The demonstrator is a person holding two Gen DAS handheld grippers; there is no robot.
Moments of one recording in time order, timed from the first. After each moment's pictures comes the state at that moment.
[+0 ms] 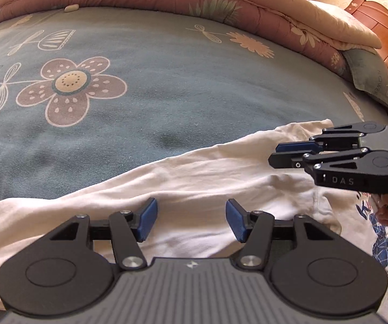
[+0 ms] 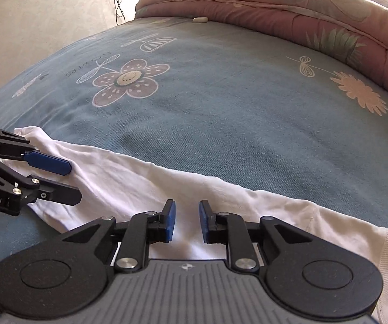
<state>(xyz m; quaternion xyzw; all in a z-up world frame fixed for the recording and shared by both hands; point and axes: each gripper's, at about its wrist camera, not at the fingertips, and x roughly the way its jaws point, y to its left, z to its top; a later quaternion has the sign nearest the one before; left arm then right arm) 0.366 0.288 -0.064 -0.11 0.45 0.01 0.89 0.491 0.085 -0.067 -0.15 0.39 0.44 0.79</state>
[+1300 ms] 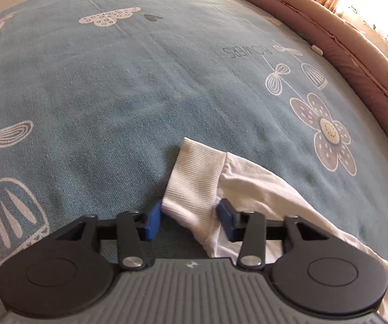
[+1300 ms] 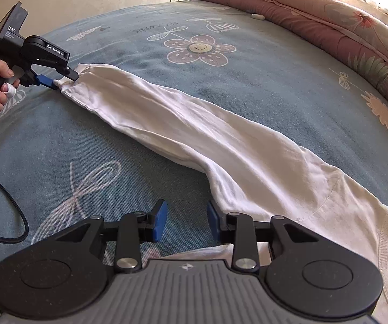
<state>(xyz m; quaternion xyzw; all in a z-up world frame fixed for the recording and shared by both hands) 0.250 0.438 -0.086 -0.35 0.37 0.38 0.77 0.404 0.069 -0.064 -0.25 0.37 0.49 0.75</state>
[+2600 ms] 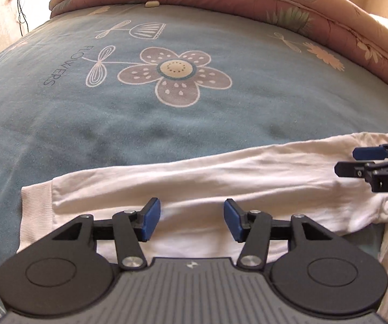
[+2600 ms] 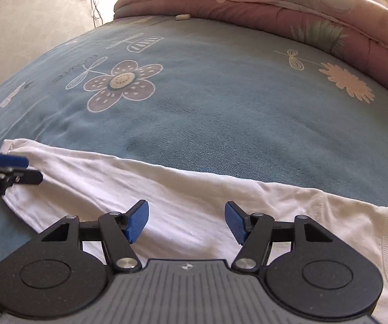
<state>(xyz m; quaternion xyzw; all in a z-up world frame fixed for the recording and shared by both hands) 0.324 0.347 -0.074 -0.11 0.46 0.16 0.86 0.480 0.130 -0.082 -0.13 0.44 0.37 0.81</state>
